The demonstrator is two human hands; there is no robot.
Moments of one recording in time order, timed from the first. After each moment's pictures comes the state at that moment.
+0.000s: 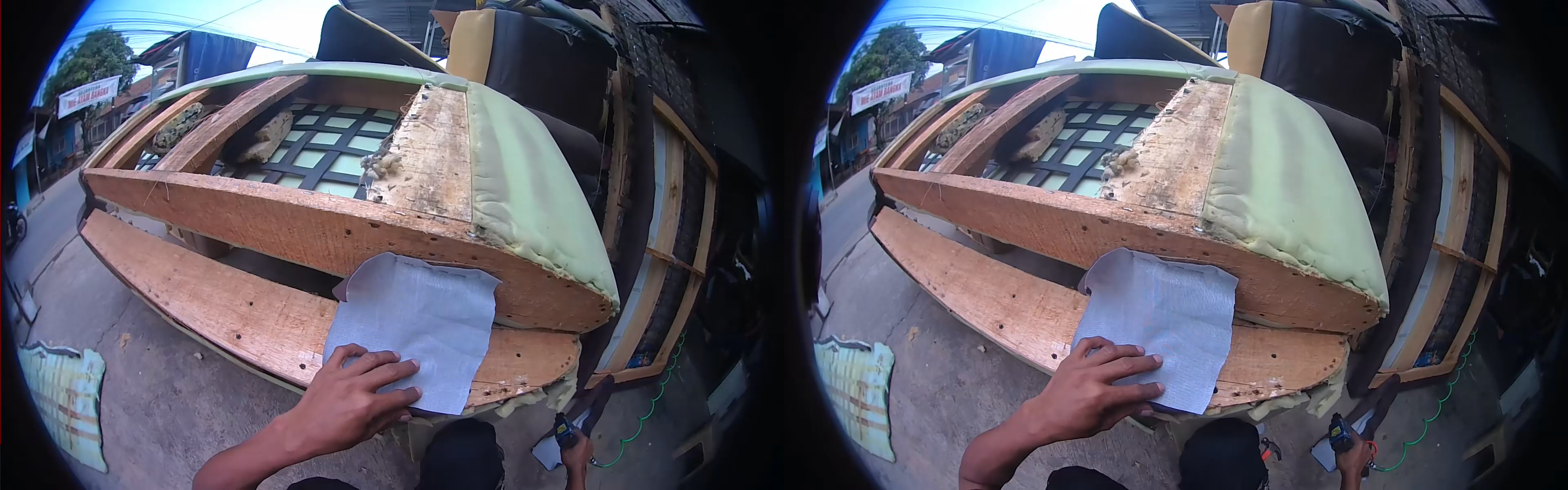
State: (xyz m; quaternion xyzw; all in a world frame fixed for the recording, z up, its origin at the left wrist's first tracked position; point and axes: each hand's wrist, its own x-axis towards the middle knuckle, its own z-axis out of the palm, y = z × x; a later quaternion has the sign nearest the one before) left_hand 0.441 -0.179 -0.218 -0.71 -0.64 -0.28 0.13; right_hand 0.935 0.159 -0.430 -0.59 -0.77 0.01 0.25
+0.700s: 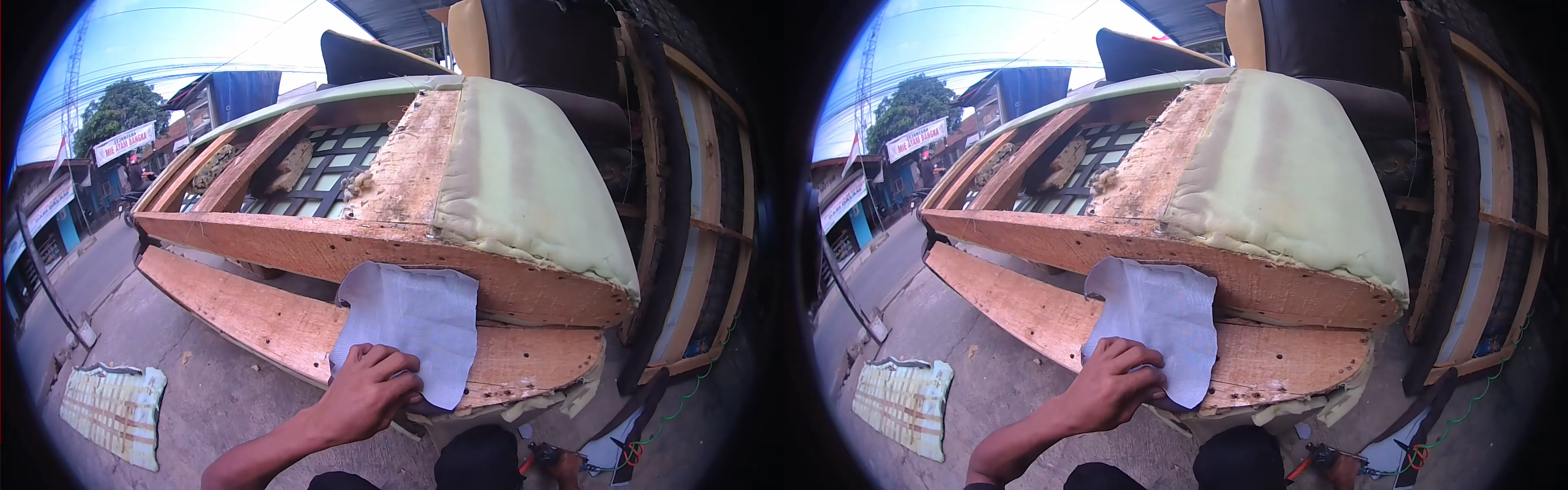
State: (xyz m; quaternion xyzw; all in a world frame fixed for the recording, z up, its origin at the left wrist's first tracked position) left_hand 0.467 -0.155 -0.204 -0.67 -0.69 -0.24 0.11; right_hand 0.899 0.171 -0.596 -0.52 -0.85 0.07 -0.01
